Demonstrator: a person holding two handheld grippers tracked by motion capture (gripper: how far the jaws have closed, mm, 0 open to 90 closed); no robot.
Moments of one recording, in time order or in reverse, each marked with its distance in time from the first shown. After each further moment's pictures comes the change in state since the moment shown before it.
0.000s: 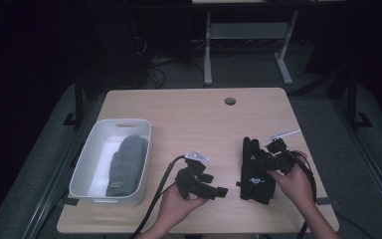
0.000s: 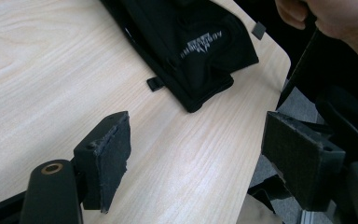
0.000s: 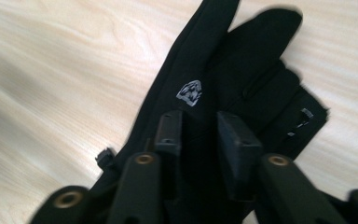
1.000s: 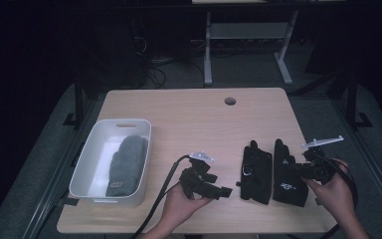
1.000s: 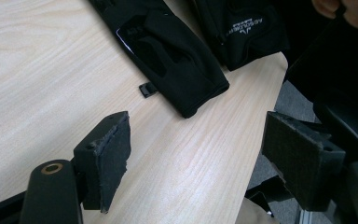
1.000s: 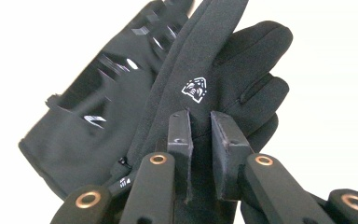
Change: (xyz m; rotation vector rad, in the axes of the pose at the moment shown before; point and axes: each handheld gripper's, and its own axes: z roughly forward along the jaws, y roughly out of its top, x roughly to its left) left arm -0.005 0.006 0.008 0.003 -0.010 0.013; right arm -0.054 -0.043 -0.056 -0.034 -0.061 -0.006
